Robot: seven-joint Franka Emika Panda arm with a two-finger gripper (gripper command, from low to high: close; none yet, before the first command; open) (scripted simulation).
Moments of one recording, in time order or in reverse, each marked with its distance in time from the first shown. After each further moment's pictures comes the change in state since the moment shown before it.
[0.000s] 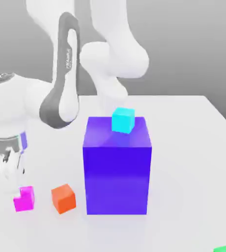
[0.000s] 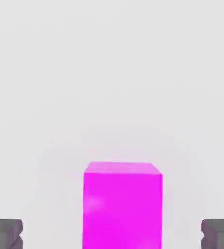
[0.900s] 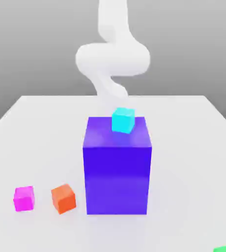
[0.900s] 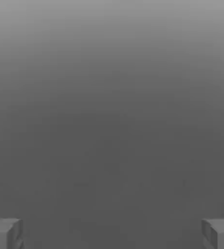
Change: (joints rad) arm 0.487 -0.983 0.072 0.288 -0.096 -0.549 -0.598
